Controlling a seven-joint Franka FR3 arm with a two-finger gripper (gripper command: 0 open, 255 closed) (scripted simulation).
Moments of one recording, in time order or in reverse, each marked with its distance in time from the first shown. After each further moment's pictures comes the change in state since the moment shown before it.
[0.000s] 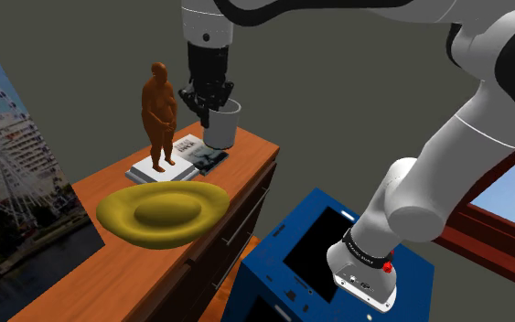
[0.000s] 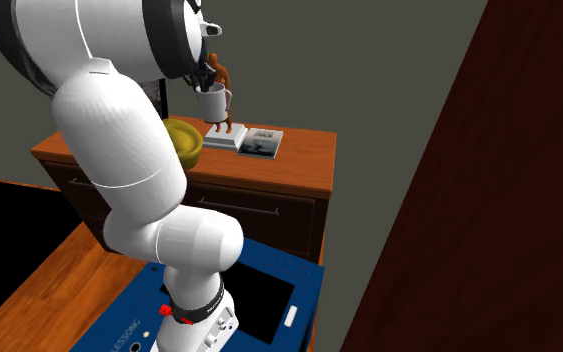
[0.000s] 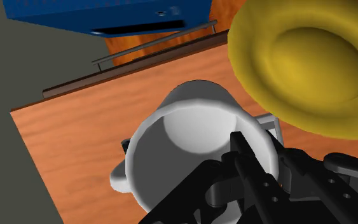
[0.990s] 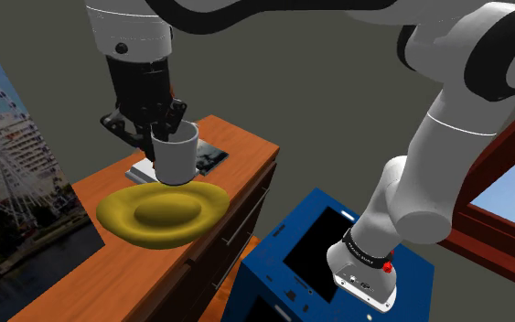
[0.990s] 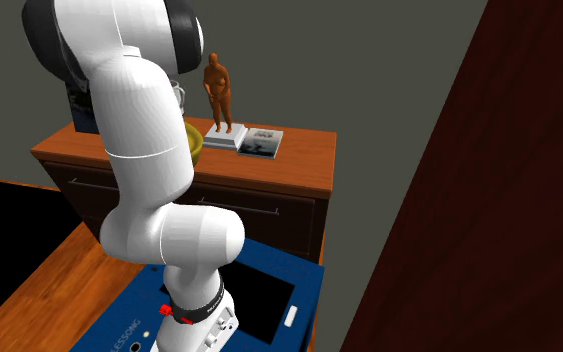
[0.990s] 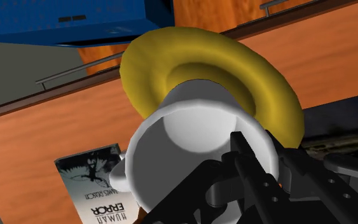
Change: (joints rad) arm 0.150 0.227 0.147 0.247 -0.062 -0.043 0.309
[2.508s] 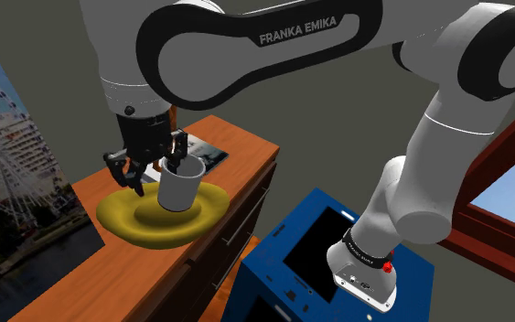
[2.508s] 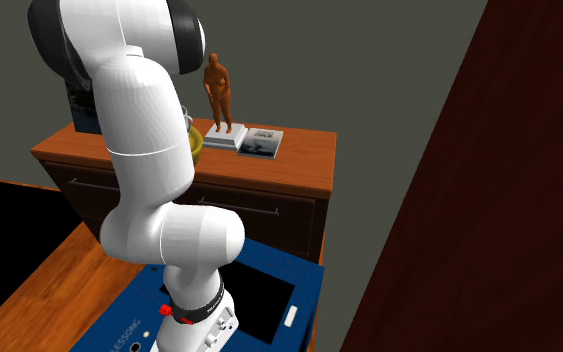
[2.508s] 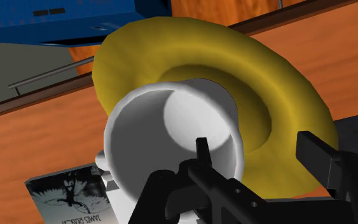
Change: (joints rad) arm -0.001 0.022 -0.003 -0.174 -0.013 0.194 0.011
